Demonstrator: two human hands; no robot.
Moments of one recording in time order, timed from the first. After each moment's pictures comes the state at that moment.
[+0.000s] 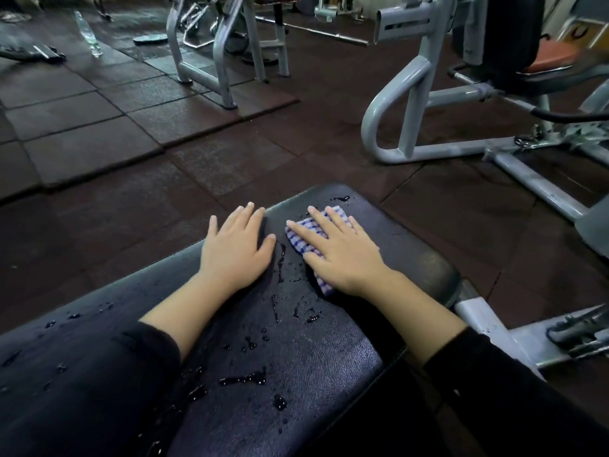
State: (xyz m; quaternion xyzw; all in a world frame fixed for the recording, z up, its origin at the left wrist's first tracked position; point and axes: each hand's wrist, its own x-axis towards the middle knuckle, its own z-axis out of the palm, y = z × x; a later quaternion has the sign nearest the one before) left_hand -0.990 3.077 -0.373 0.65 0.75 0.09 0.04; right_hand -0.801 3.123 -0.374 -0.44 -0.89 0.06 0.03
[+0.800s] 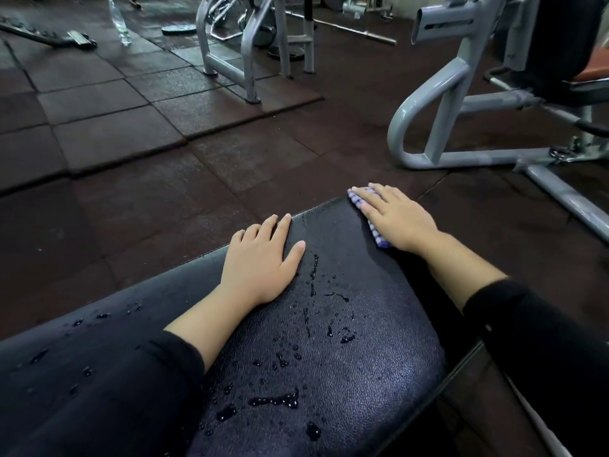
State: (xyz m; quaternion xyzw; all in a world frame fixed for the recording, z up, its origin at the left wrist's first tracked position) left_hand -1.003 3.080 -0.393 0.65 0.75 0.08 0.01; right_hand -0.785 3.224 -0.370 -0.42 -0.91 0.01 0.03
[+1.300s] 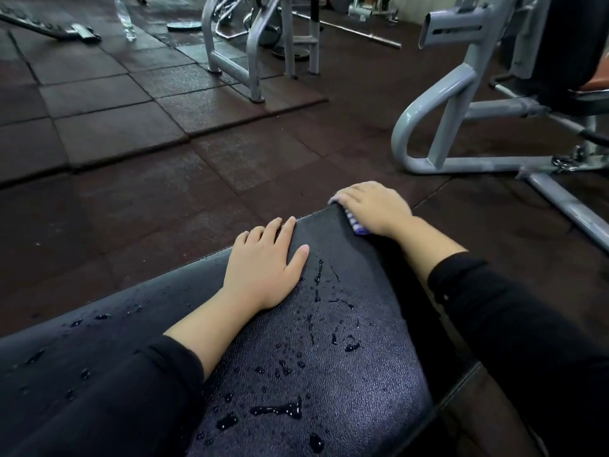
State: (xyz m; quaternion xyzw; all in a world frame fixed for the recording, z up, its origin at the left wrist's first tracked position) left_hand -1.004 3.079 -0.395 0.65 0.75 0.08 0.00; right_hand -0.835 3.250 -0.366 -0.39 -0.92 -0.03 -0.02
